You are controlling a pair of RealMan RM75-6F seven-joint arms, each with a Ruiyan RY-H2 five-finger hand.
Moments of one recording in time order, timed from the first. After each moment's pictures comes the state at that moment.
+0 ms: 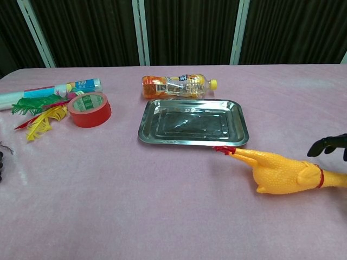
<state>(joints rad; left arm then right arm) -0.14 -1.02 -0.08 -1.75 1.49 1.46 0.13 0.37 -1.31 -0.02 -1.45 -1.58 1.04 0.02</state>
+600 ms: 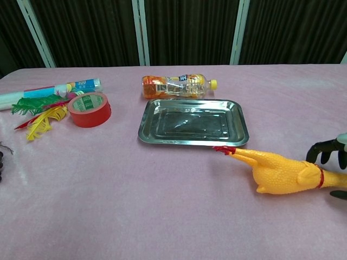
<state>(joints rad) -0.13 -1.03 -0.07 -1.72 1.46 1.45 0.11 0.40 -1.40 -0.02 -1.33 -1.57 1.04 0.07</state>
